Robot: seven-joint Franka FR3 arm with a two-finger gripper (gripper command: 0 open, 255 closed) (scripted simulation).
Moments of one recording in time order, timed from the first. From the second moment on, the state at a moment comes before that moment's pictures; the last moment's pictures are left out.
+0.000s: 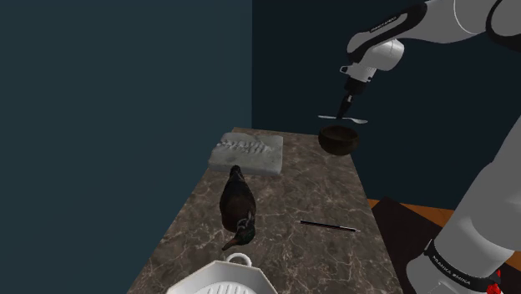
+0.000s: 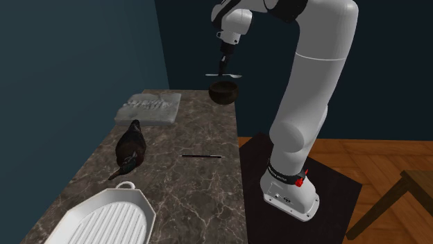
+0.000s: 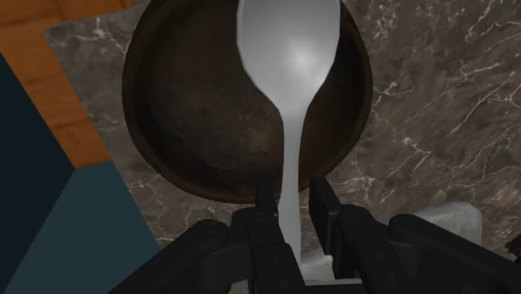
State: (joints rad) arm 0.06 0.03 -0.55 -2.03 0.31 2.05 -1.16
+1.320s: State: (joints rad) arm 0.05 0.10 -0.54 -2.10 0.38 2.17 -1.23
